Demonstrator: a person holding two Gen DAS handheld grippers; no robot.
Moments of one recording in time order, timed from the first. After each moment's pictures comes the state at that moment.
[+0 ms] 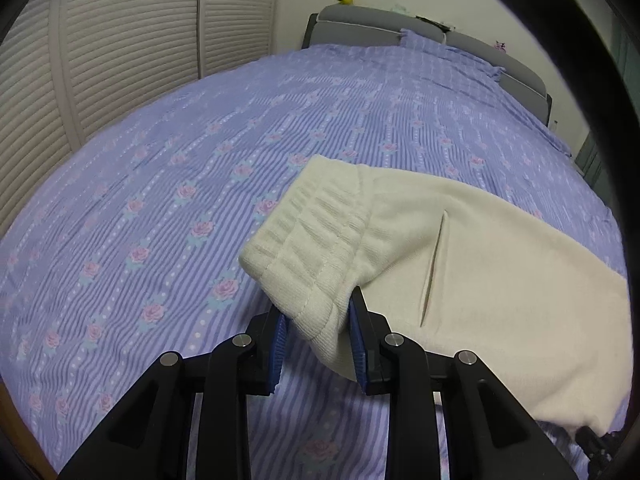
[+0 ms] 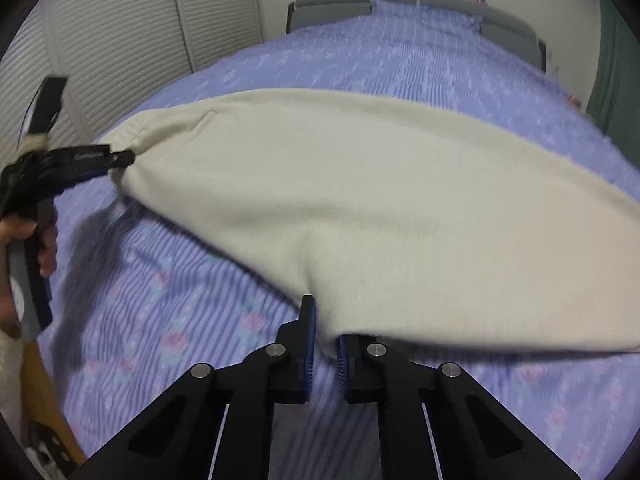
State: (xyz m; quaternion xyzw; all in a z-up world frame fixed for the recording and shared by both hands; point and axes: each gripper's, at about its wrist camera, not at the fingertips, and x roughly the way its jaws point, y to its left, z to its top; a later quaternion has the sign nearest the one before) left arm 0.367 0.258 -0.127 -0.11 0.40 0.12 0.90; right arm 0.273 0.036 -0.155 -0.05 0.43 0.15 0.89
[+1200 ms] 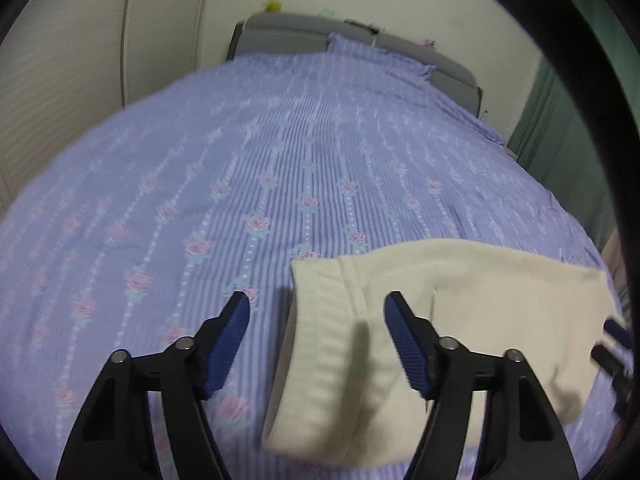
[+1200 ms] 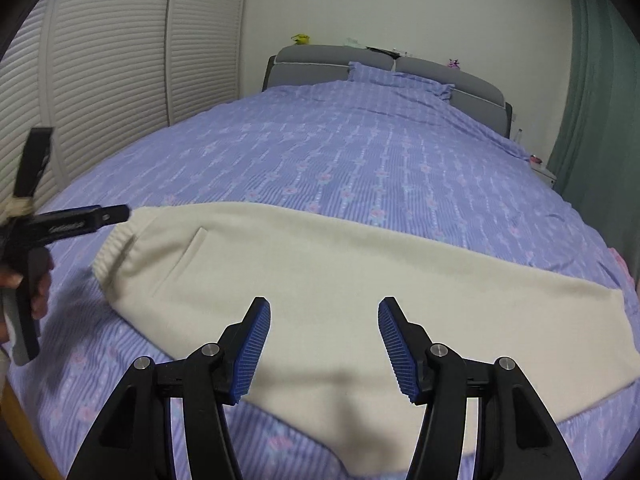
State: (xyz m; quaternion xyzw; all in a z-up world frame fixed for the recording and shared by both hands) left arm 0.443 0.337 -0.109 -0.11 0.39 -0.03 0.91; right arm 0.338 0.097 -0.088 -0.09 0.34 0.08 0.93
